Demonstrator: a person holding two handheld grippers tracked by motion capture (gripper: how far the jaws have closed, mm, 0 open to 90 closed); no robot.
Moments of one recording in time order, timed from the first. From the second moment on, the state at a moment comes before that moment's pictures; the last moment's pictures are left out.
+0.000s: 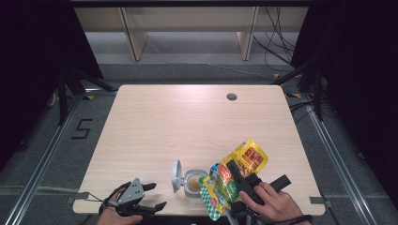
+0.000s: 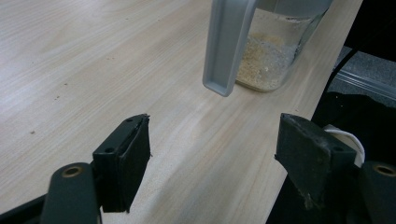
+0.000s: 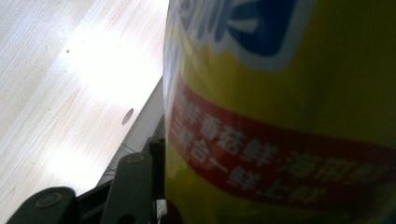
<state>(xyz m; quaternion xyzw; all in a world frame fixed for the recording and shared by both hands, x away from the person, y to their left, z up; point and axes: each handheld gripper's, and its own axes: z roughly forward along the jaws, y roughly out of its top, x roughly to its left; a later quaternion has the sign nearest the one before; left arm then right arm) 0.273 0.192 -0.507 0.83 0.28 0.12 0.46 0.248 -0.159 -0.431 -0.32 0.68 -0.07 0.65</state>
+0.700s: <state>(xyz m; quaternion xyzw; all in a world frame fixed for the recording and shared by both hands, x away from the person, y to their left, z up) 0.273 0.192 -0.506 0.83 0.28 0.12 0.46 0.248 -0.160 -0.430 -0.32 0.68 -0.07 0.65</state>
